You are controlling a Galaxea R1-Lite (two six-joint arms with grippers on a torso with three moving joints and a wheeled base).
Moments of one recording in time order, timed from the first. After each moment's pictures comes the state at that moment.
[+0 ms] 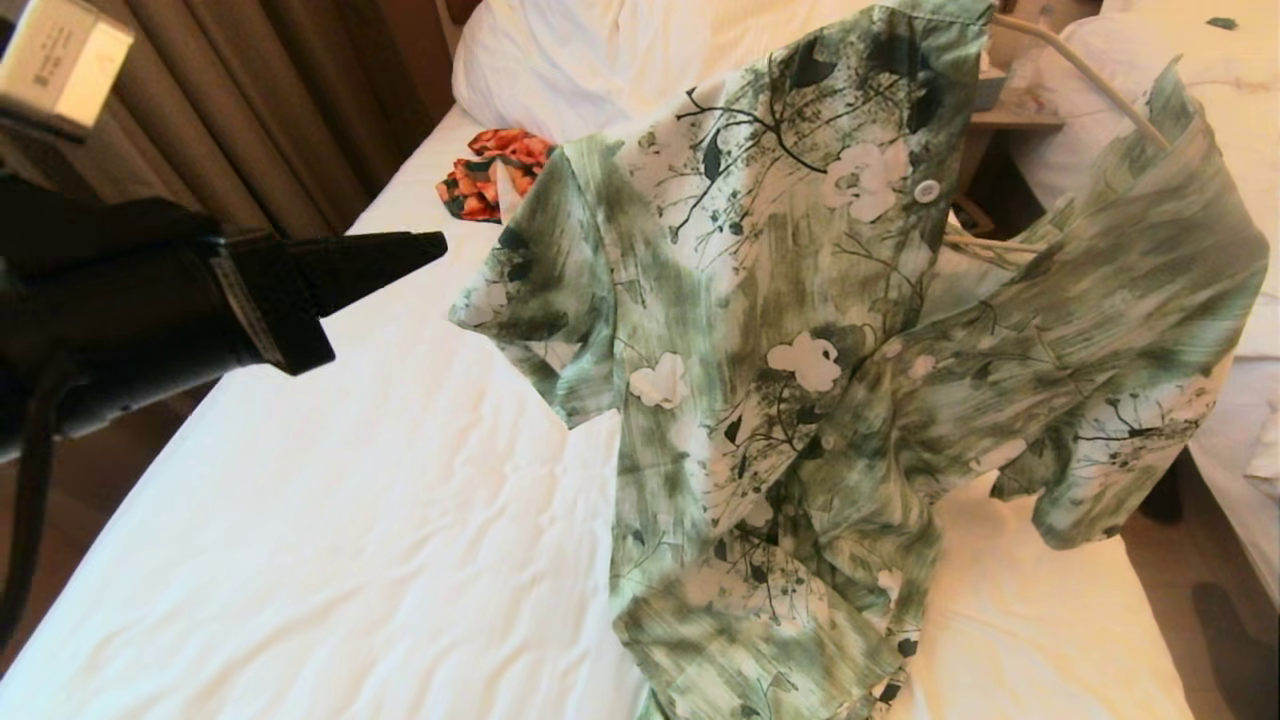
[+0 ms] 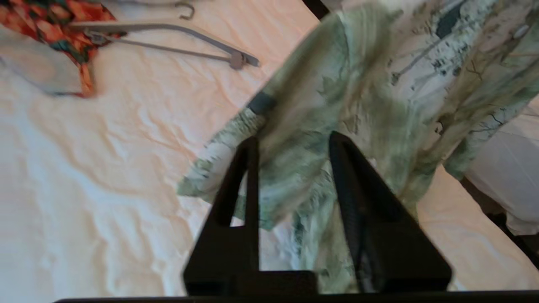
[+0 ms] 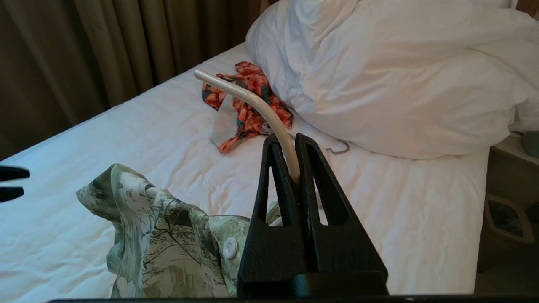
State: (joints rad) left arm -0.48 1.20 -0.94 -0.30 -0.12 -0.02; right arm 0.75 1.54 -1.97 0.15 -0.20 -0.33
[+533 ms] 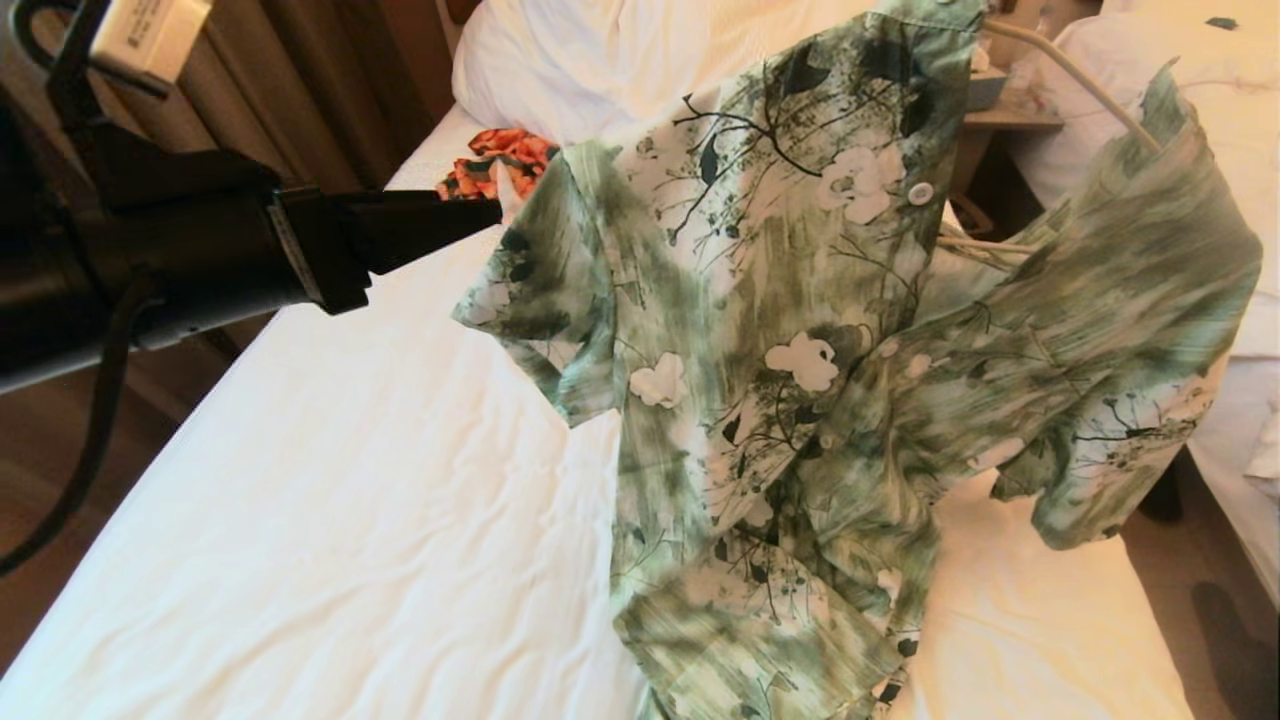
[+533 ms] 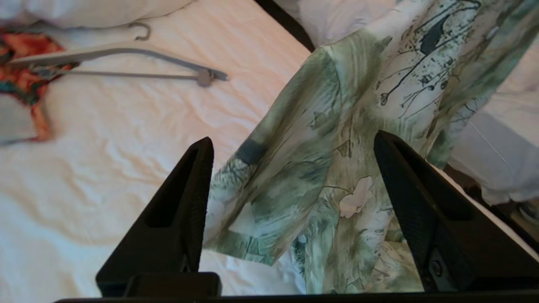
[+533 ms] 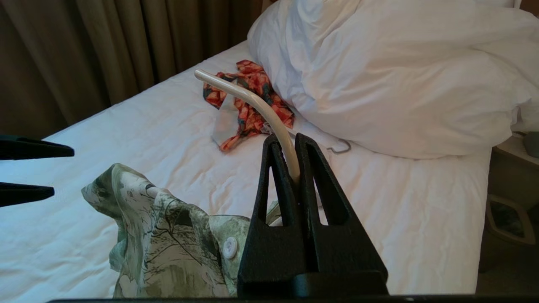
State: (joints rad) left arm -0.34 1.35 -1.07 -0.32 -0.43 0.03; right arm 0.75 1.55 -1.96 0.15 -0.20 -0.33
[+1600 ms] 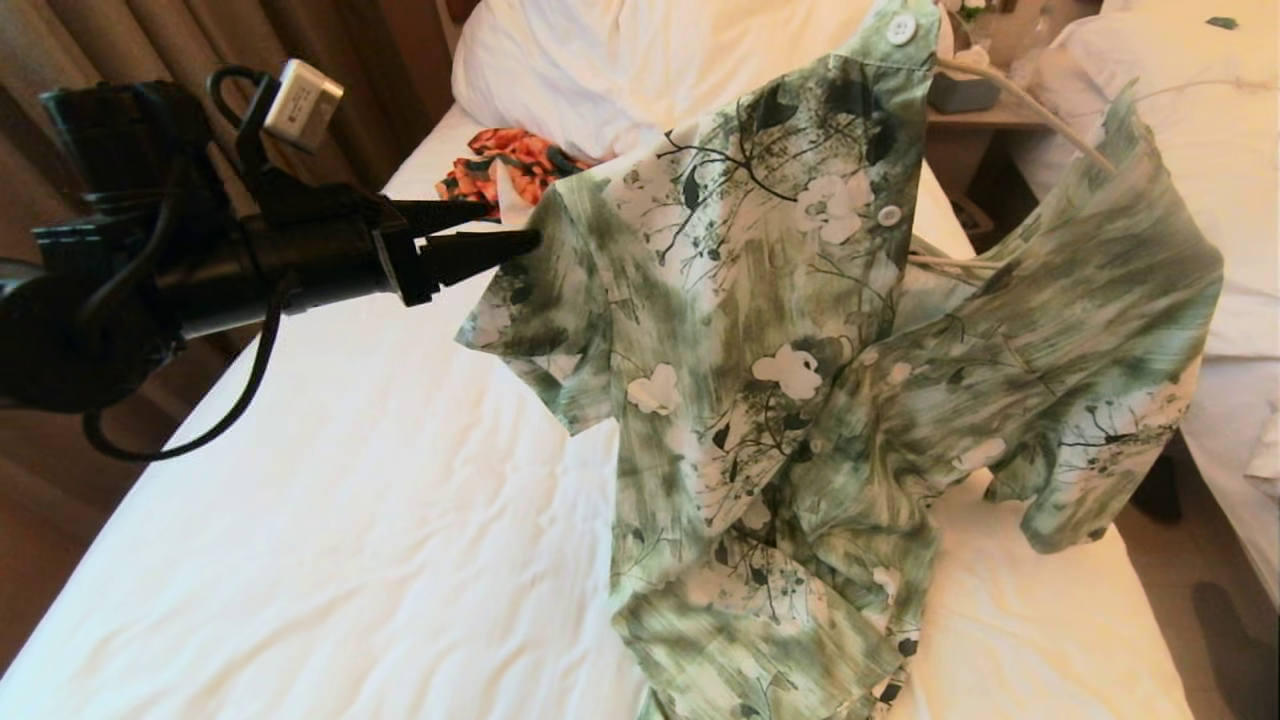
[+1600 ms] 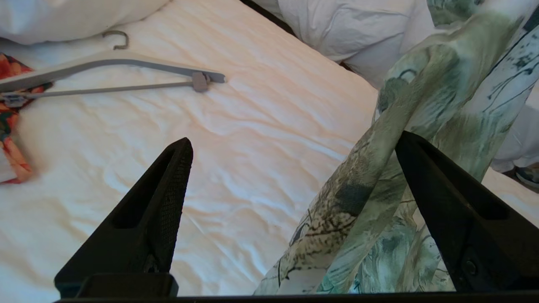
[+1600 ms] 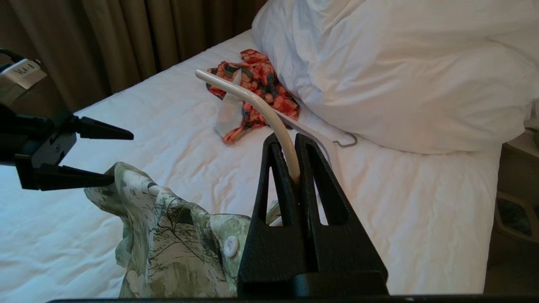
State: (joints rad) left arm -0.16 1.66 -1.22 -0.47 -0.76 0.10; right arm 0.74 1.59 -1.97 0.14 -0.19 -0.33
